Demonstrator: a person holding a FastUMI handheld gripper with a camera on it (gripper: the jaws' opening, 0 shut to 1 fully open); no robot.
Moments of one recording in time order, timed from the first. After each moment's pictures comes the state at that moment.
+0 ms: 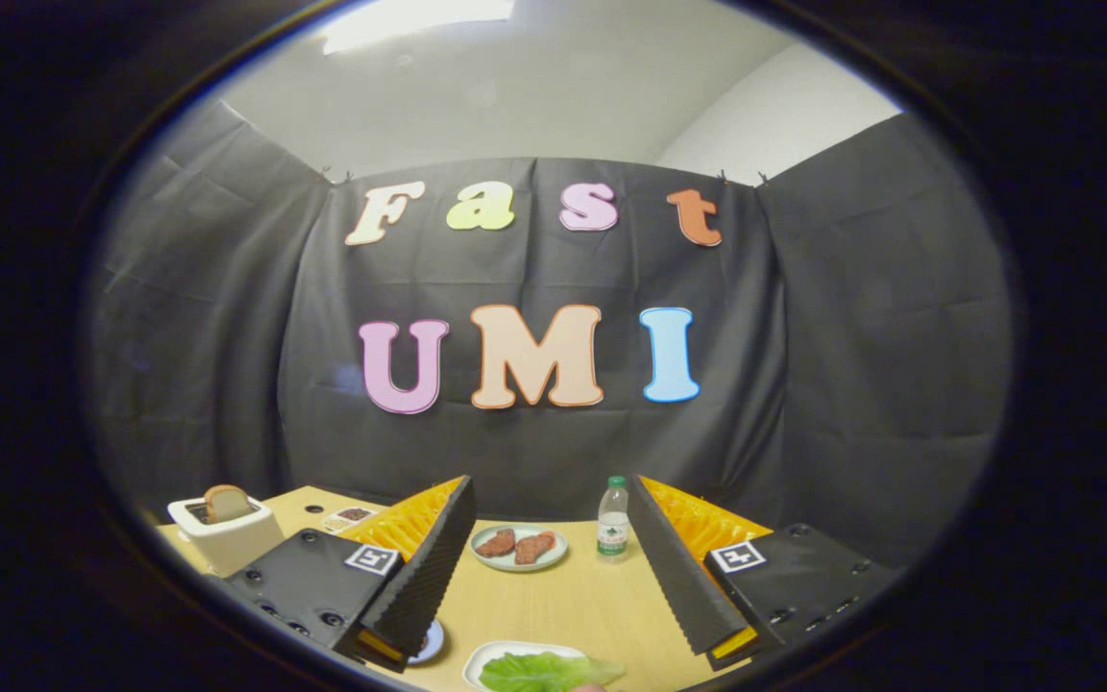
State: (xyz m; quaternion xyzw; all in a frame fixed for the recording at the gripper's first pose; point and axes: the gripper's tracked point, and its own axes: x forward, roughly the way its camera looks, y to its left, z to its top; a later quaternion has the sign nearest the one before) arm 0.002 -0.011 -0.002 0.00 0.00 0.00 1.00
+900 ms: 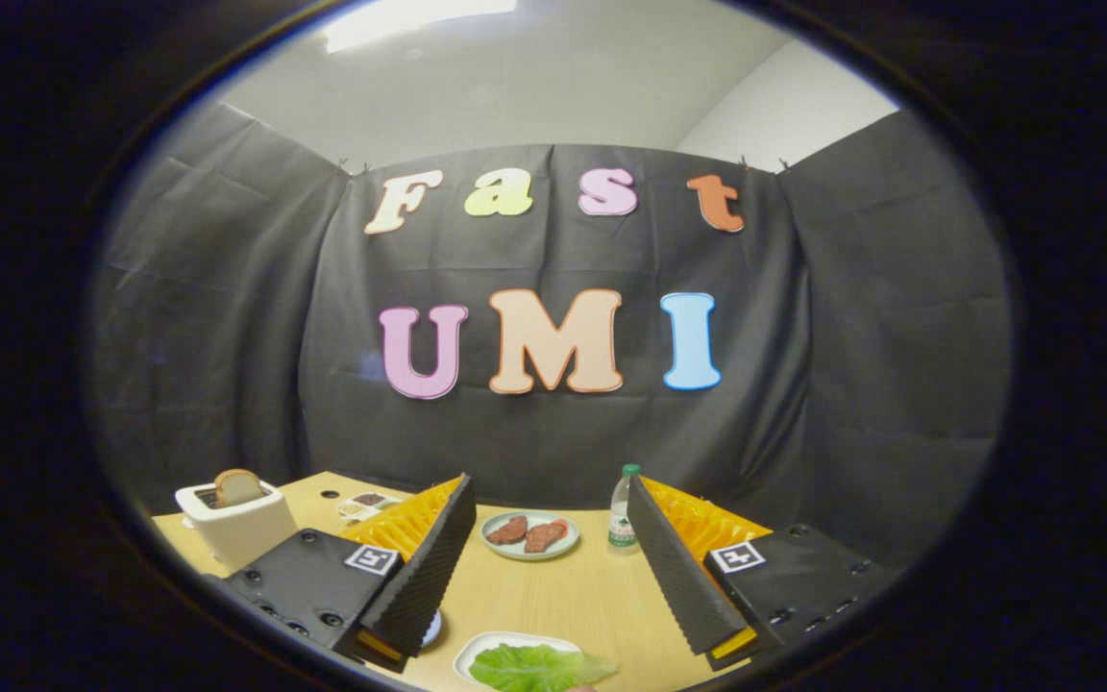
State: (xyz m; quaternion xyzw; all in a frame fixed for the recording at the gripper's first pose) arm 0.008 -0.010 -0.025 0.00 0.04 0.06 1.00
